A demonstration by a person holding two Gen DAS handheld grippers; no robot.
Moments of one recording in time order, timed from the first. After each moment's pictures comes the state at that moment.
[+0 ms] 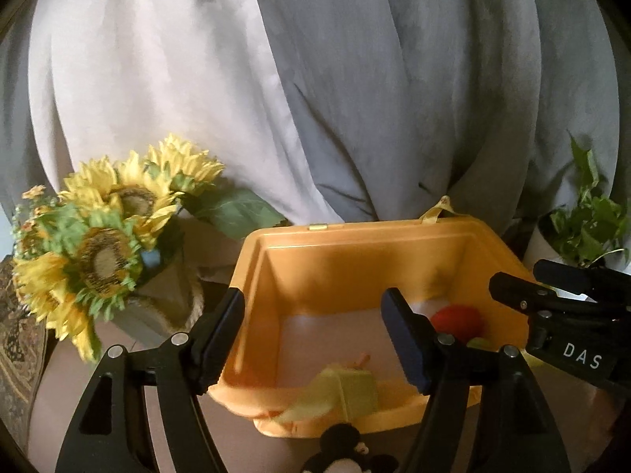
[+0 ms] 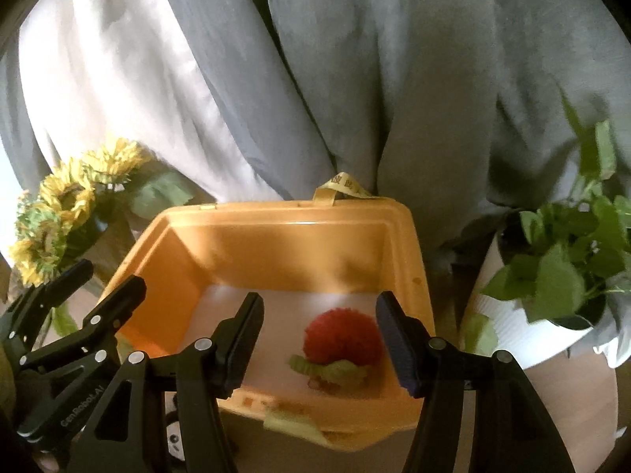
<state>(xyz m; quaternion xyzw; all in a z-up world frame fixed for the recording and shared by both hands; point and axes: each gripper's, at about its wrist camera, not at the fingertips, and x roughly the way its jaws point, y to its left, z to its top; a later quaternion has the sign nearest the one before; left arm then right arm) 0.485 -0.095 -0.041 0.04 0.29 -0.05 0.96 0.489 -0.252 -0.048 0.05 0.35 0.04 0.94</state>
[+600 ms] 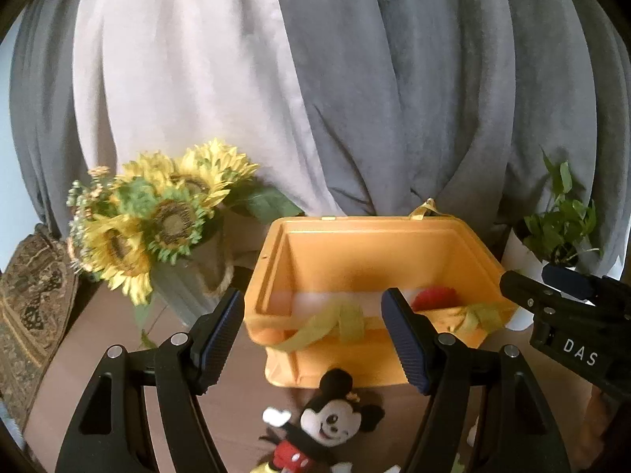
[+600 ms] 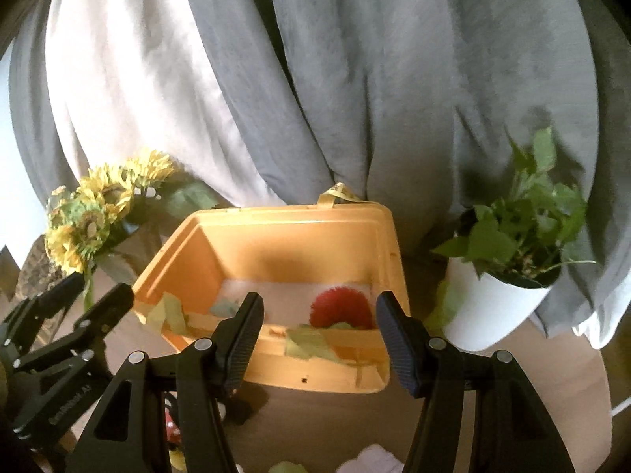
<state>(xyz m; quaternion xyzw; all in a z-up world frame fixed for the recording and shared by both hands) 0.402 -0.088 -0.024 0.02 0.27 -0.02 0.96 0.414 -0.252 -0.029 0.04 0.31 0.03 0.95</state>
